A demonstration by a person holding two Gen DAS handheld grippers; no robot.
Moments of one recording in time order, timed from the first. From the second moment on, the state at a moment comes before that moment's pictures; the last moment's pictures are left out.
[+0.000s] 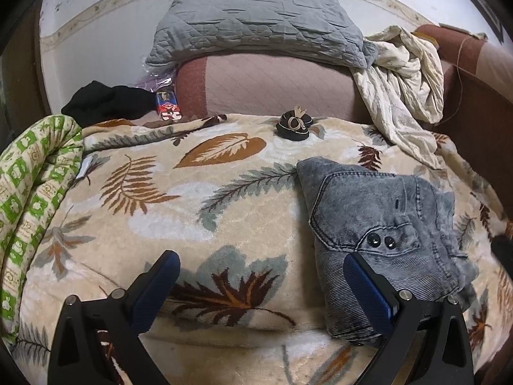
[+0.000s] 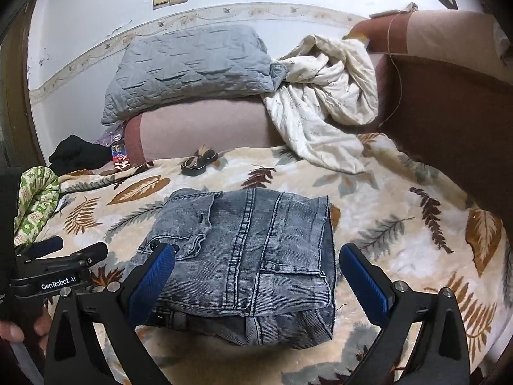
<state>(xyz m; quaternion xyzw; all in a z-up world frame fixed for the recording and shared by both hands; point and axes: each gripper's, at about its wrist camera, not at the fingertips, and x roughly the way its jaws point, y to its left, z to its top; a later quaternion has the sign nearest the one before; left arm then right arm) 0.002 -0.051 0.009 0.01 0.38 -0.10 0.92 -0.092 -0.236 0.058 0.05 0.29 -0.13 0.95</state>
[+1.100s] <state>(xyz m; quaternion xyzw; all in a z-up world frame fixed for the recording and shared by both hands) -0.009 -0.040 0.038 0.02 0.34 -0.05 0.94 -0.084 -0.257 0.063 0.05 0.28 -0.16 0.95</state>
